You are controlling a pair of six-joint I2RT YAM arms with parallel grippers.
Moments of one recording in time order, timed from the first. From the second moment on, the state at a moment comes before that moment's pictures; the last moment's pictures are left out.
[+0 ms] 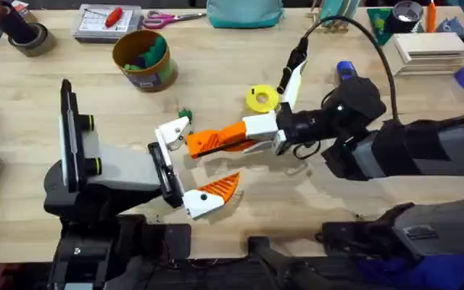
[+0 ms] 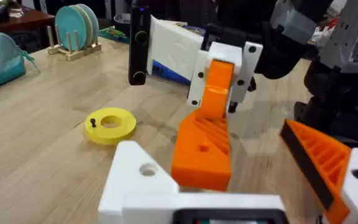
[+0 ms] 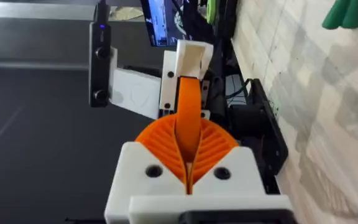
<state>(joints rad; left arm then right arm) 0.01 0.01 0.01 -0.13 1.16 -0.02 0.53 1.62 0.35 1.32 -1.16 1.56</state>
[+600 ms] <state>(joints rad) 0.01 0.01 0.01 -0.13 1.16 -0.02 0.55 1.62 0.35 1.32 -1.12 1.57</state>
